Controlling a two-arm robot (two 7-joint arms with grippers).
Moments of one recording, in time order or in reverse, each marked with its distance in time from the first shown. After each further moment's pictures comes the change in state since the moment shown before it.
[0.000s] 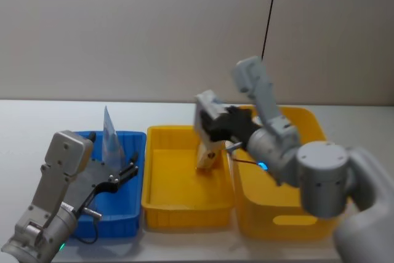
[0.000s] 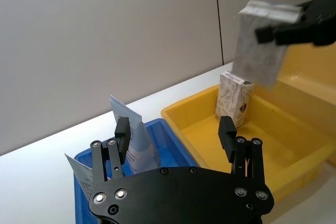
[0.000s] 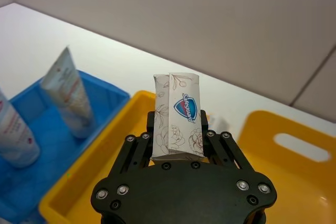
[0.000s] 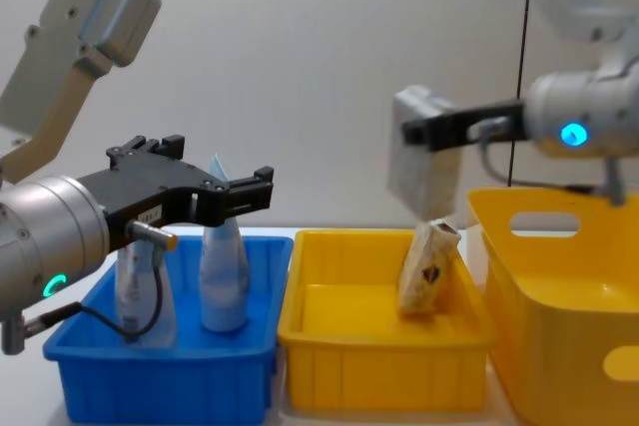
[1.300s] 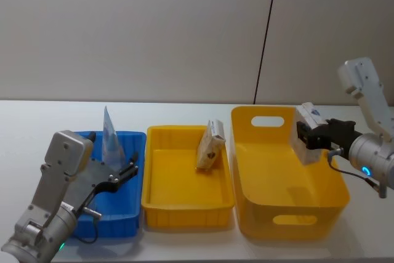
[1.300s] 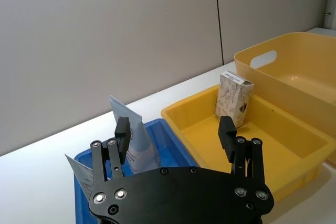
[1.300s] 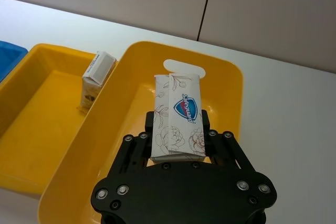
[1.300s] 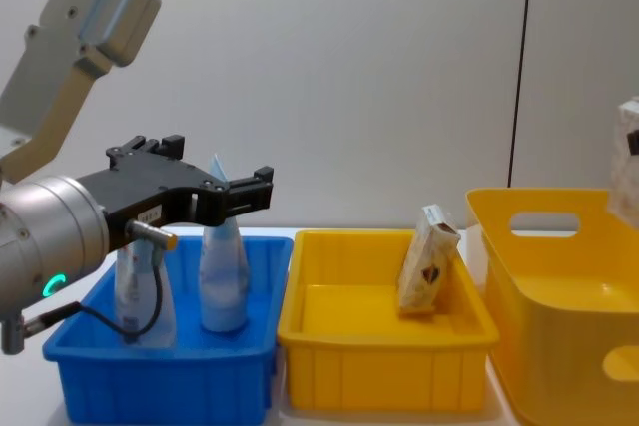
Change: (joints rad) left arm 0.000 0.000 0.000 0.000 0.000 0.000 0.000; right arm -0.151 0.191 0.251 -0.248 0.048 0.283 0.004
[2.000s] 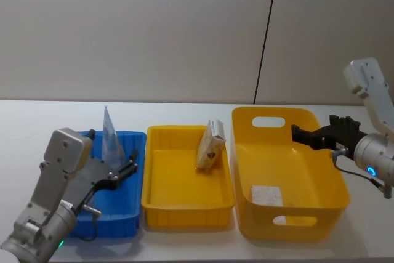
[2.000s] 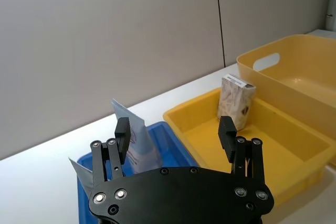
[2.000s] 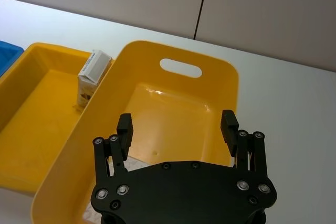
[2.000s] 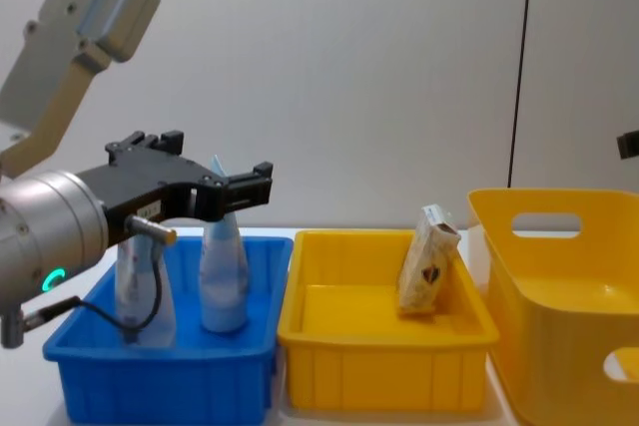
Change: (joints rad) left arm -0.002 0.000 -0.003 -0.003 0.004 0.000 0.001; right arm -0.005 0.010 0.014 -0.003 0.004 0.004 0.008
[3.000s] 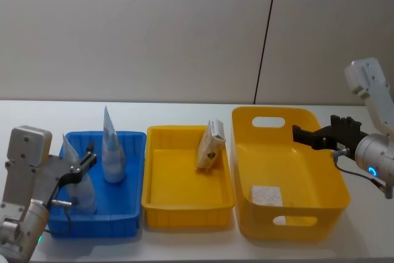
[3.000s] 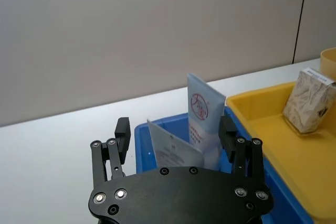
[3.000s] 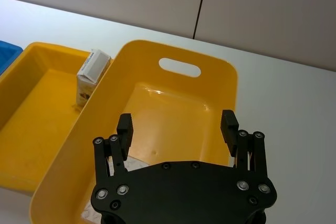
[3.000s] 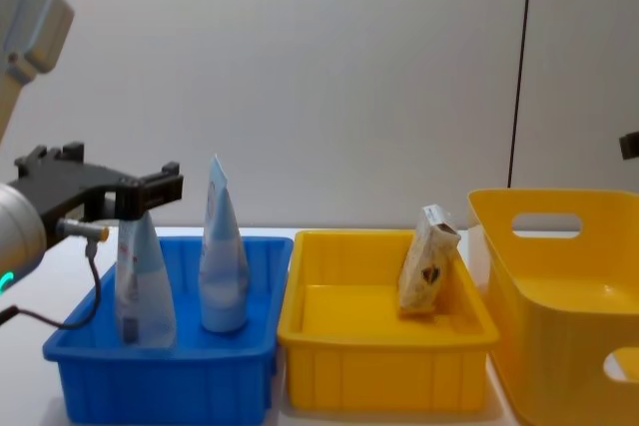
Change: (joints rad) left arm 0.031 -0.067 -0.109 0.050 0.012 0.016 0.138; right arm -0.001 0.002 0.003 0.000 0.000 0.001 0.001
